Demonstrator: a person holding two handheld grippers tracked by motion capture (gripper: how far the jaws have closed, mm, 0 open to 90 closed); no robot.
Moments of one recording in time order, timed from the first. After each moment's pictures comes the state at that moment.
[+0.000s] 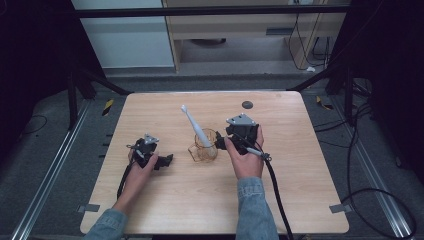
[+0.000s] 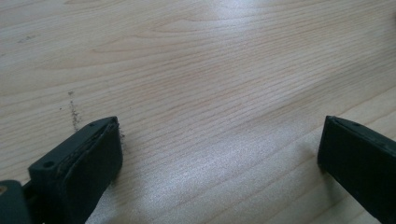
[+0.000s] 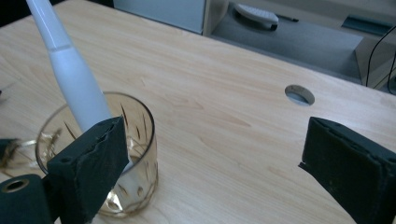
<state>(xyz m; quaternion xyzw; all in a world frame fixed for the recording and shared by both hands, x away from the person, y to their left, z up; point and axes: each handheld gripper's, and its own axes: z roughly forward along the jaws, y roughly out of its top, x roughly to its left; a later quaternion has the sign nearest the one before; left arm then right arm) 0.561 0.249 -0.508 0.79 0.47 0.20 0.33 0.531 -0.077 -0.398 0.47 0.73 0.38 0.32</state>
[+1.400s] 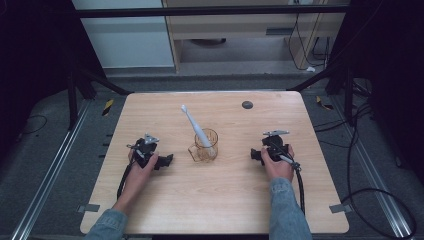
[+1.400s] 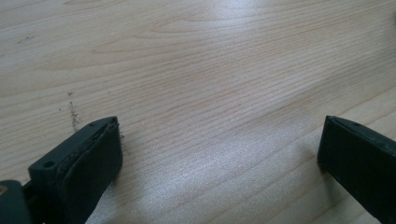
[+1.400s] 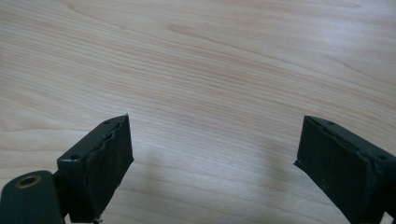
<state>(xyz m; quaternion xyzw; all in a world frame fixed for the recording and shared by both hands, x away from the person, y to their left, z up) 0.561 0.249 -0.507 0.80 0.47 0.20 0.33 0.552 -0.186 -0.488 0.58 0.73 0.29 0.22</state>
